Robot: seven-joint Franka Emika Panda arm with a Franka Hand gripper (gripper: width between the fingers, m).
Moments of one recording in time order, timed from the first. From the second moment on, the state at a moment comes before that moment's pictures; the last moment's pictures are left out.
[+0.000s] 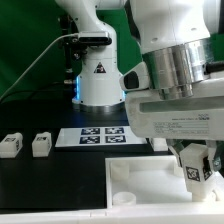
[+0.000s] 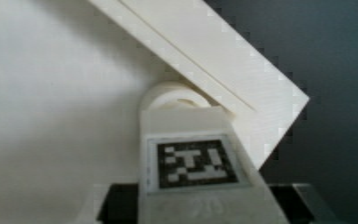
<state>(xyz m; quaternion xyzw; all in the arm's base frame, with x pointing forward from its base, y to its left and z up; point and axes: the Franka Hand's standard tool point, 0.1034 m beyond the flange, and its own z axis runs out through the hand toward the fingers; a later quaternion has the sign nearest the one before) 0.631 0.107 0.070 -0.87 0.47 -0.03 0.13</state>
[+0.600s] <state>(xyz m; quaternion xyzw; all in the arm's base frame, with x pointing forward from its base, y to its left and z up) 0.626 0.132 0.065 -0.60 0.79 0.01 0.16</state>
